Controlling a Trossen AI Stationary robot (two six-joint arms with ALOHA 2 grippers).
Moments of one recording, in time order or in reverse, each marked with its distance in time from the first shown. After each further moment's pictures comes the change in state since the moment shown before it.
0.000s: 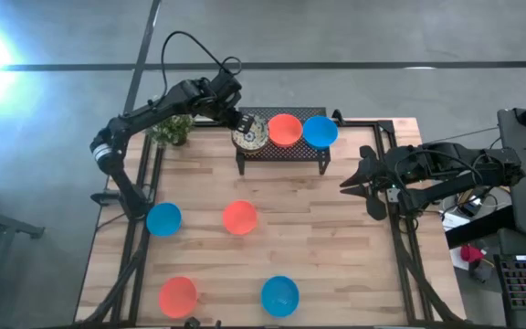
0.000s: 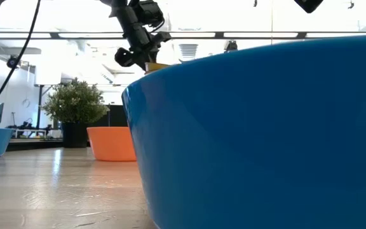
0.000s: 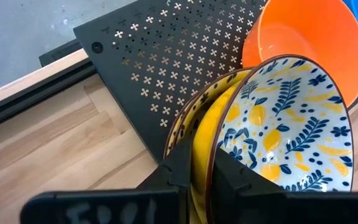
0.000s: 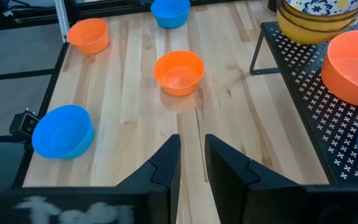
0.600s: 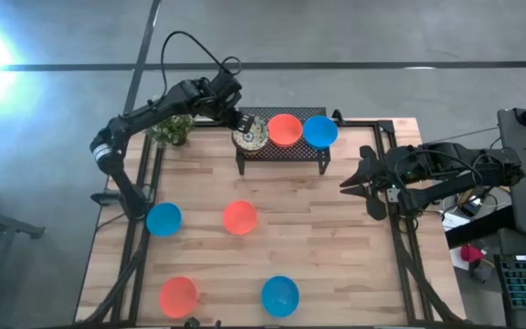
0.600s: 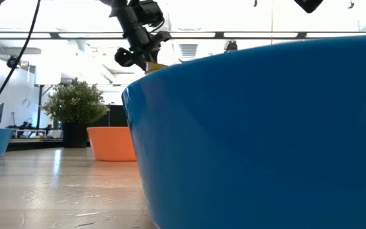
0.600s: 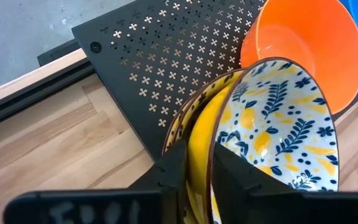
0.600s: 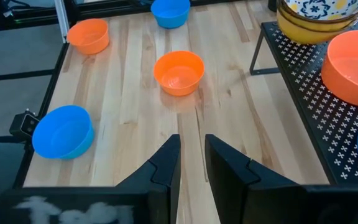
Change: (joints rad) left arm 0.000 0.000 0.000 0.002 0.002 -0.004; right arm 0.000 0.000 0.000 0.001 0.000 0.002
